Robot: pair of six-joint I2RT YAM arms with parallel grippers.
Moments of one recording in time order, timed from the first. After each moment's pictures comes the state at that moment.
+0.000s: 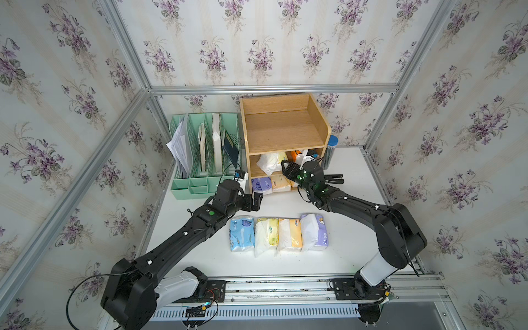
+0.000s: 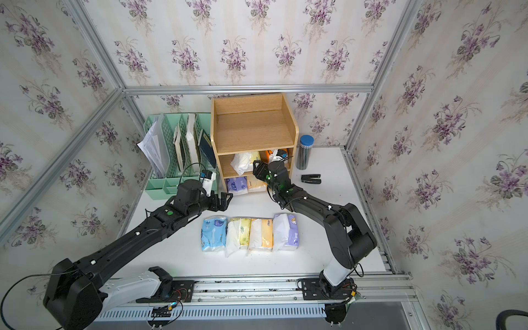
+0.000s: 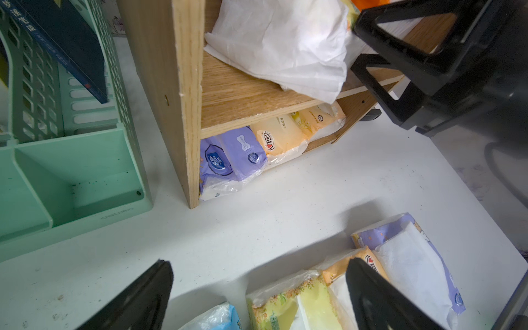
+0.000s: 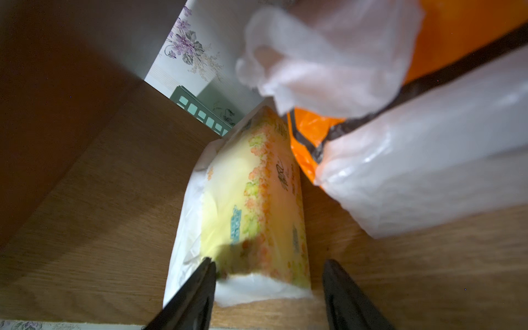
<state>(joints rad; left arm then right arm) -0.53 1.17 0.80 -0.20 0.03 -0.34 0.59 1.66 1.02 0.38 0.08 0.82</state>
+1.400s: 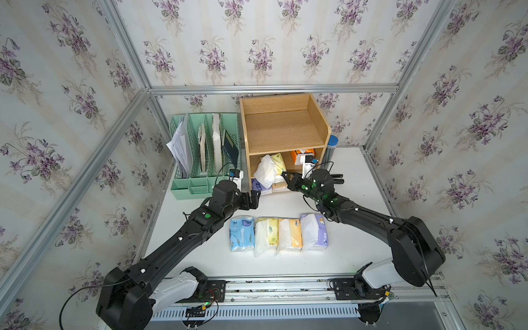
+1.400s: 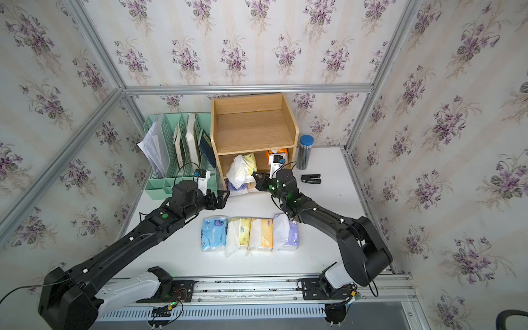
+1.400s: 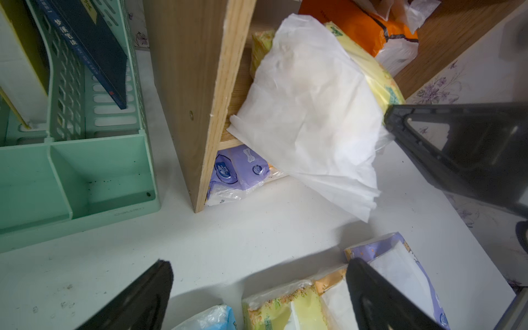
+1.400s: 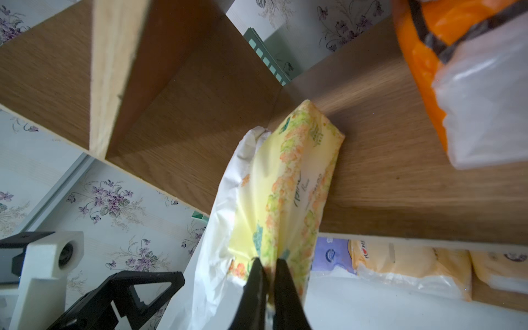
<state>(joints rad) -0.53 1.09 0.77 -0.20 -0.01 -0.43 0.59 1.46 0.84 0.41 -0.20 0.71</state>
